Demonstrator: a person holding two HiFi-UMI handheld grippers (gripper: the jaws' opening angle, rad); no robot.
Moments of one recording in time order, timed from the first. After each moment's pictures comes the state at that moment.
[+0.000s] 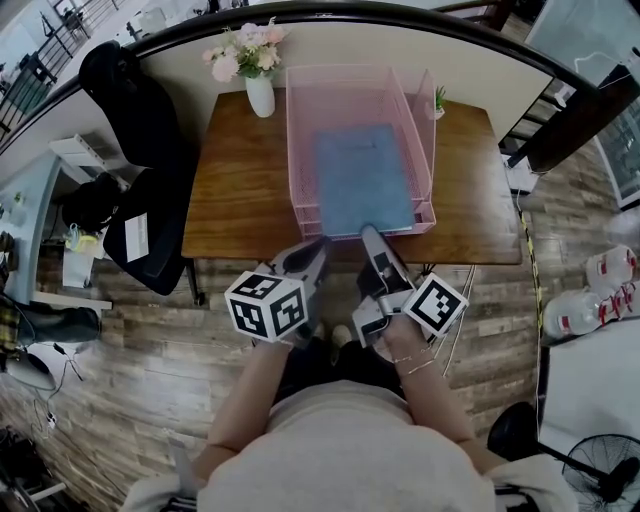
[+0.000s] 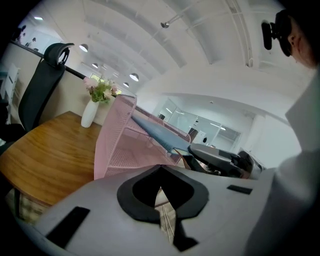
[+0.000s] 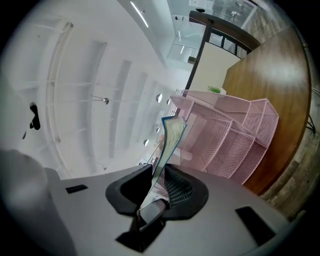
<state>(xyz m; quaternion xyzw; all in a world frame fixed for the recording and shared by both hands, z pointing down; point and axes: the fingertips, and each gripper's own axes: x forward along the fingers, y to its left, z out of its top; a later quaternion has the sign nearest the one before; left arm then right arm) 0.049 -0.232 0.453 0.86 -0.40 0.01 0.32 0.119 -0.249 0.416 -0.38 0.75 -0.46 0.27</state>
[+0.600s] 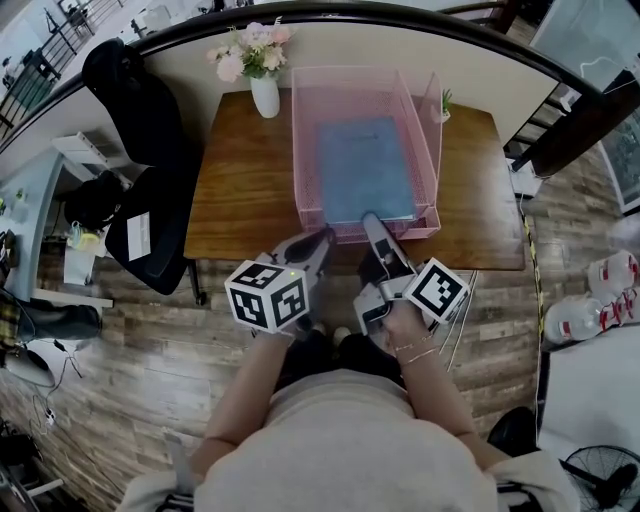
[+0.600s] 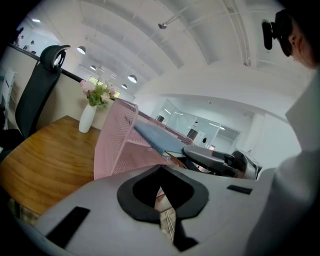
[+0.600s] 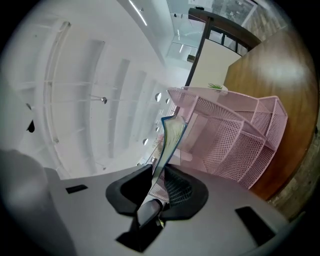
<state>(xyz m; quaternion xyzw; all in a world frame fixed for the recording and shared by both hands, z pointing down) 0.046 -0.254 0.445 0.86 -0.40 0.01 0.30 0.113 -0.278 0.415 -0.38 0.75 -0.47 0.27</state>
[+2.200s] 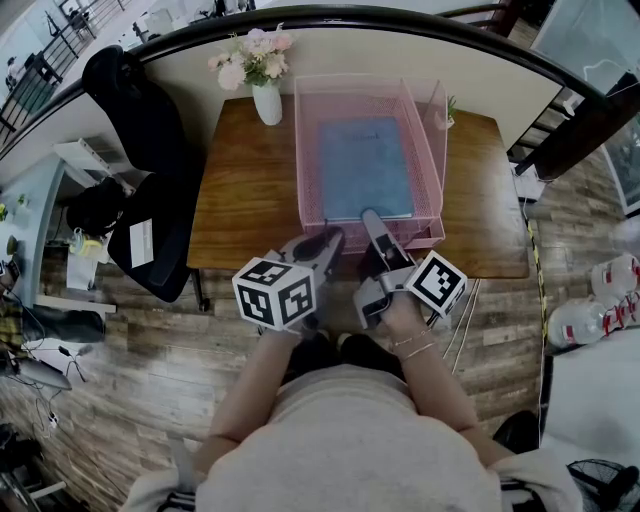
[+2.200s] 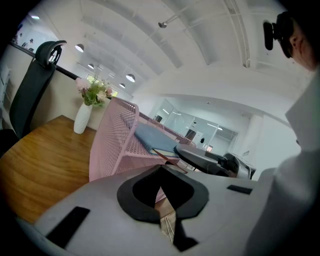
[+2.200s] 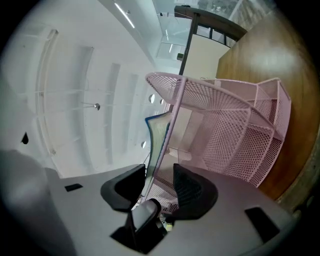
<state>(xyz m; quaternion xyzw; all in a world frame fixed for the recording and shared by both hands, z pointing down) 0.052 -0.279 0.441 0.87 -0.39 0.01 0.30 0.107 -0.310 0.431 -0.38 0.72 -0.50 0.28</state>
